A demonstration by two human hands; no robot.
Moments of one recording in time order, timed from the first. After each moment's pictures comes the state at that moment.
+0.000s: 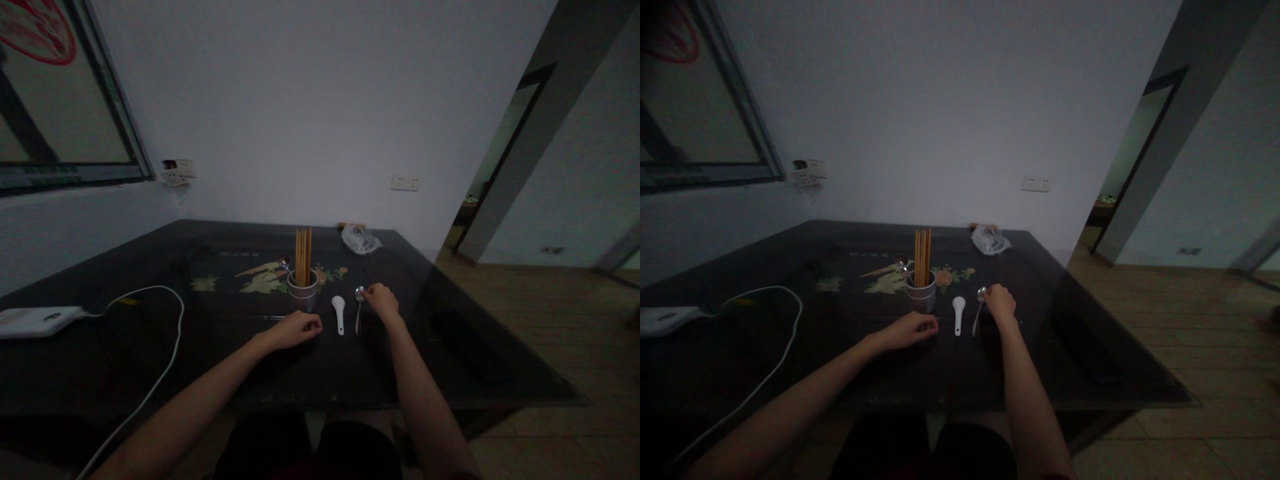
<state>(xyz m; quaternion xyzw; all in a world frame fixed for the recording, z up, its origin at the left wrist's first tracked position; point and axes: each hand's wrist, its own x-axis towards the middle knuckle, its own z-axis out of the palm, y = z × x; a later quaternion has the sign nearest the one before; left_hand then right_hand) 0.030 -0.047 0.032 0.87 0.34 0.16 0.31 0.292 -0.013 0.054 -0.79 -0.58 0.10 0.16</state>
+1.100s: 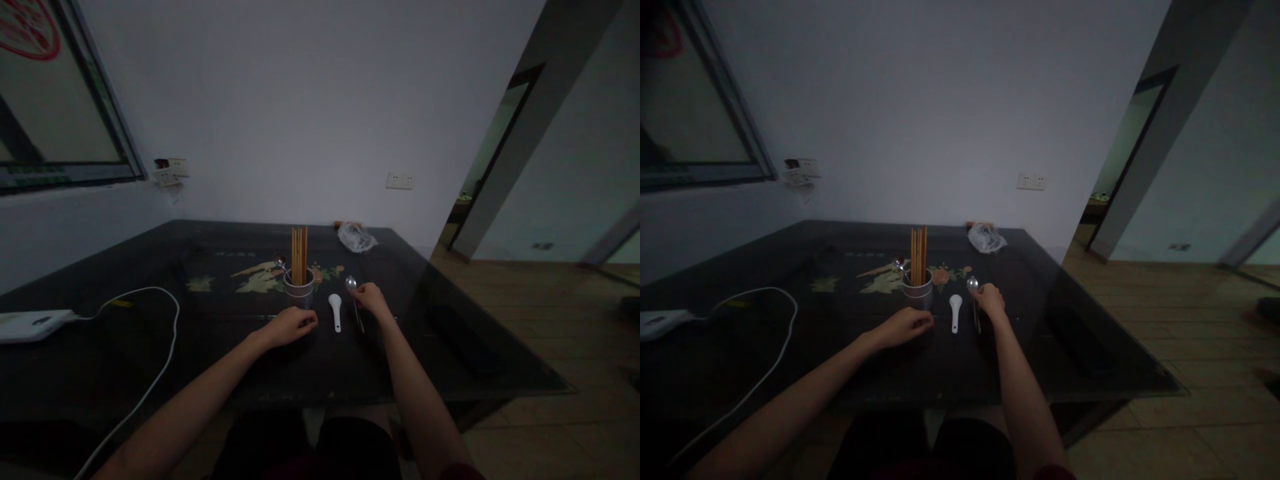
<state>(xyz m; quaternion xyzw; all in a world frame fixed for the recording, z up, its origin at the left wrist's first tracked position) 0.025 -0.047 0.037 0.91 0.34 0.15 0.19 0.289 -0.002 0.035 -0.75 -0.59 0.19 0.24</state>
